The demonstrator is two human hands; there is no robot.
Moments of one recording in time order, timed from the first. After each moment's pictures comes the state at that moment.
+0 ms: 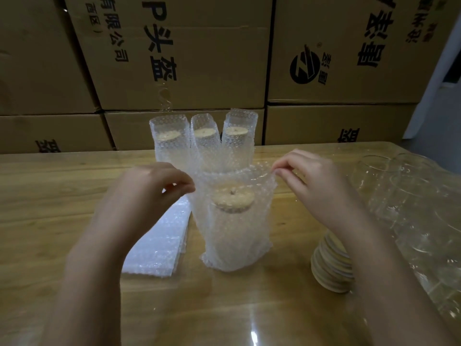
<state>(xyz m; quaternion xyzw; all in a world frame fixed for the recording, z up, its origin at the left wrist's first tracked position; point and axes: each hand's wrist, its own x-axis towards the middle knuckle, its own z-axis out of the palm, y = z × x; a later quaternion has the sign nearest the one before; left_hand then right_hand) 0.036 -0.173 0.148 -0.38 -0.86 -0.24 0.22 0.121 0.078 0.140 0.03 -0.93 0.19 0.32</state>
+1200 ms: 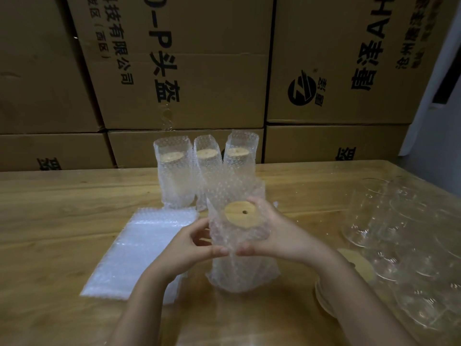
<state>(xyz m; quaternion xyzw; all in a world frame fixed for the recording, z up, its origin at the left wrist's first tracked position) -0.005 -0.139 0.056 -0.32 -0.71 -0.61 -0.16 0.087 0.063 0.095 0.04 -0.87 0.49 0.01</state>
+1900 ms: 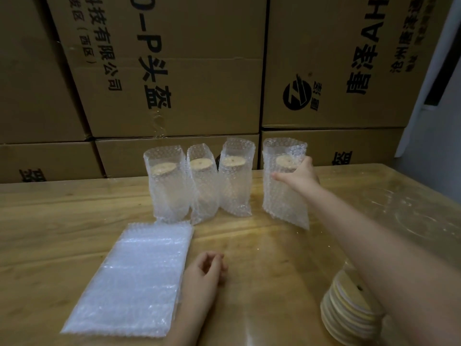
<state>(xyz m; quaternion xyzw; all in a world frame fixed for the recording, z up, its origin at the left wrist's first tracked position) -0.006 -0.088 -0.013 -0.09 -0.74 -0.67 -0.03 -0.043 0.174 0.122 -0.34 -0.82 0.41 0.22</state>
